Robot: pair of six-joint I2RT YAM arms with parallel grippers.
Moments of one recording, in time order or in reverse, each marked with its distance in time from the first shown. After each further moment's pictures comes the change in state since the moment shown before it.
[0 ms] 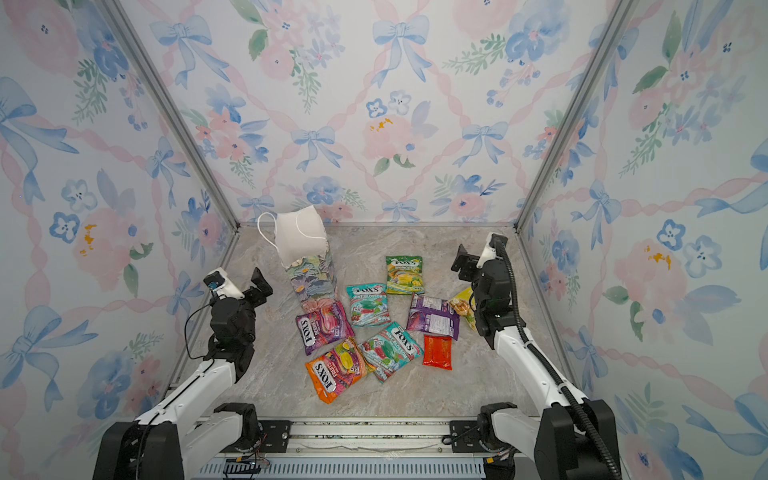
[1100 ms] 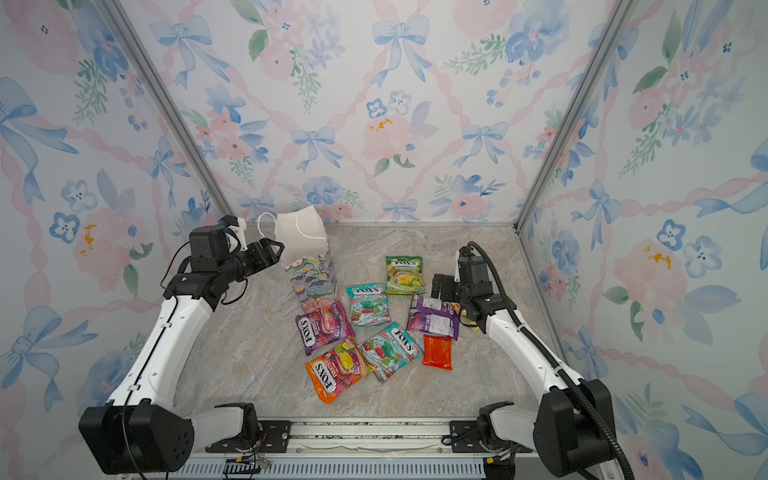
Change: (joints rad) left arm 0.066 0.286 0.878 -1.104 0.709 -0.077; right arm 0.138 0.114 0.186 -0.641 -0.183 0.031
